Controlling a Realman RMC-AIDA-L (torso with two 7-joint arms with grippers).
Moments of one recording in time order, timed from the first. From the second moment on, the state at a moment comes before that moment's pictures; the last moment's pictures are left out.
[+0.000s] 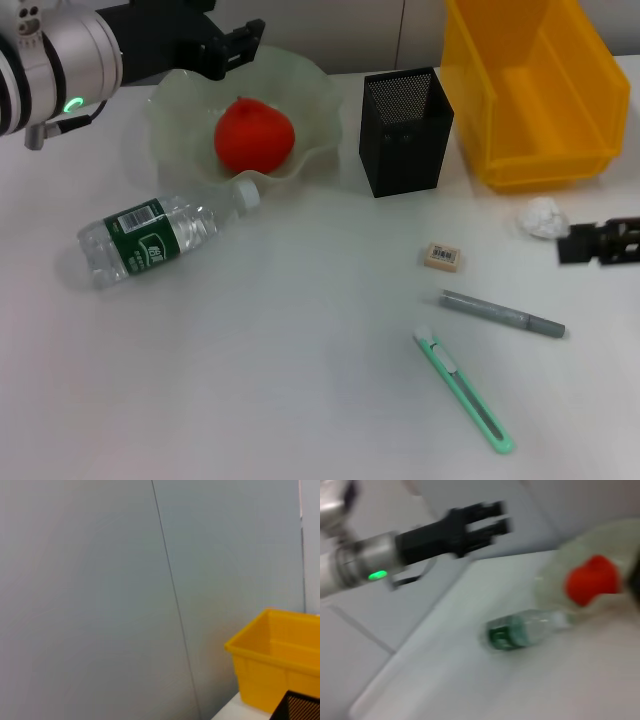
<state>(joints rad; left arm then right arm) -0.42 -2.07 1.57 1.46 2.20 0.70 -2.26 0.35 2.03 -0.56 -1.30 -2.06 -2.02 2.28</state>
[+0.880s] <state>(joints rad) -0.43 -2.07 1.42 1.35 1.91 0.86 -2.02 0.75 1.91 -0.65 -1.12 -2.81 -1.87 2.51</state>
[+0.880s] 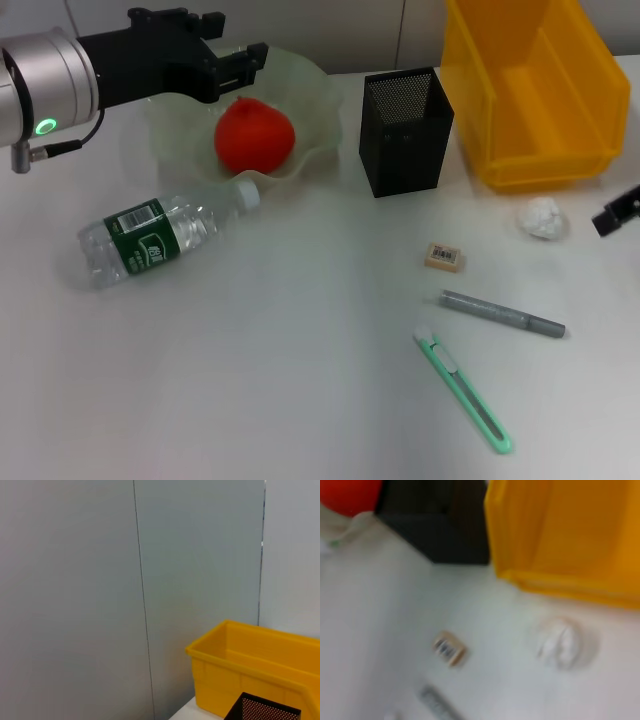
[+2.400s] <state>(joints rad) -0.47 -2.07 1.42 1.25 1.84 0.85 -1.92 0.85 1.89 -0.76 -0.72 -2.83 -1.43 2.44</state>
